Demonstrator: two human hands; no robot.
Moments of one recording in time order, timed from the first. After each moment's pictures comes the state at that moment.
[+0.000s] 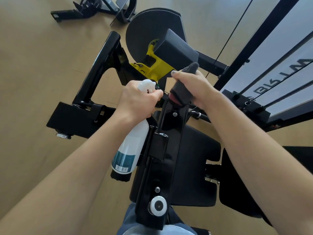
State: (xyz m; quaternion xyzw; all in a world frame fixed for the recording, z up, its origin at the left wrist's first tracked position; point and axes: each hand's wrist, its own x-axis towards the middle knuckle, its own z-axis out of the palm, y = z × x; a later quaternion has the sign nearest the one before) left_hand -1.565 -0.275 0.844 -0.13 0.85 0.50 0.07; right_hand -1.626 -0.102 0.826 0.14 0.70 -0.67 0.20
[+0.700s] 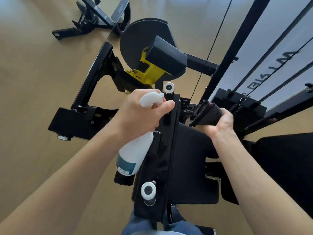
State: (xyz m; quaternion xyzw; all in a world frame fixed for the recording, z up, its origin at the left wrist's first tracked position) left_hand -1.508 -0.249 0.888 0.06 0.87 0.47 0.12; right_hand -1.536 -0.012 0.742 0.43 0.24 -0.87 0.02
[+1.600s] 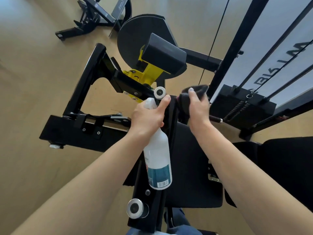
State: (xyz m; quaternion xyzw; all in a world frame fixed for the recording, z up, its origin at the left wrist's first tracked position) left_hand -1.540 -0.190 0.829 -0.20 0.85 0.47 0.13; right_hand -1.578 -0.051 0.748 0.29 0.56 -0.78 0.01
